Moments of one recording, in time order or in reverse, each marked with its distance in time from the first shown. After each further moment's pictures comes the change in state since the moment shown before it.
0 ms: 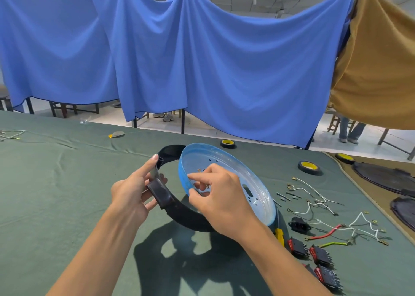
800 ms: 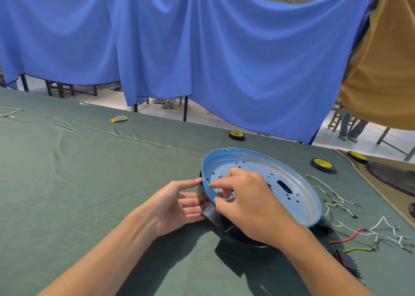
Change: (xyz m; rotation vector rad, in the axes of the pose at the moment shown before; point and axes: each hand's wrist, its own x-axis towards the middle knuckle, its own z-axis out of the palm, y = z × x) left_hand 0.035 -0.046 -0.004 0.131 -0.622 -0.507; right_hand 0.002 0.012 -0.002 -0.221 -0.212 -0.005
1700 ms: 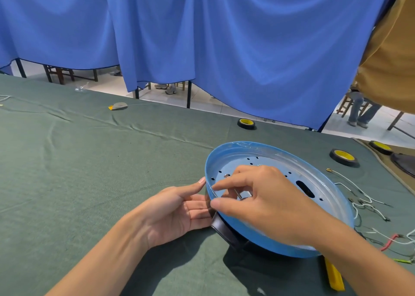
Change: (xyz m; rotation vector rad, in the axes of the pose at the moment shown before) left_hand 0.009 0.000 -0.019 -0.055 -0.104 -0.037; right_hand 0.021 0.008 -0.007 0.150 -0.210 0.032
